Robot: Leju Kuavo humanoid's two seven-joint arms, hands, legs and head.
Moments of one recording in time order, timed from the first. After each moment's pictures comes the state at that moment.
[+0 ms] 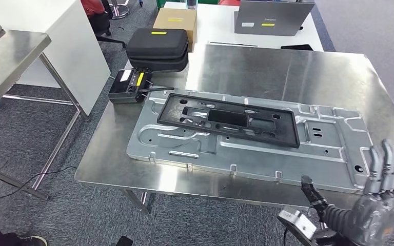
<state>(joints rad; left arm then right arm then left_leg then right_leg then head) -0.06 -0.23 0.83 -0.19 -1.34 0.43 -0.42 0.25 -0.13 0.11 -1.95 1.05 -0.70 -0.31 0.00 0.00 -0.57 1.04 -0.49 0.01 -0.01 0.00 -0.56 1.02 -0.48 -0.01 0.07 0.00</state>
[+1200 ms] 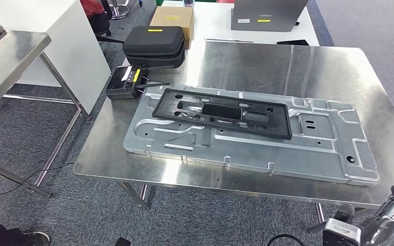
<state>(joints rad) -0.06 -0.24 0.85 -0.19 -1.32 0.47 -0.40 0.33 0.13 0.06 -1.90 0.48 -0.70 -0.54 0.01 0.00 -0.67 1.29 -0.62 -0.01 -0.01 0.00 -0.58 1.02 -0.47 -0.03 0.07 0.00</state>
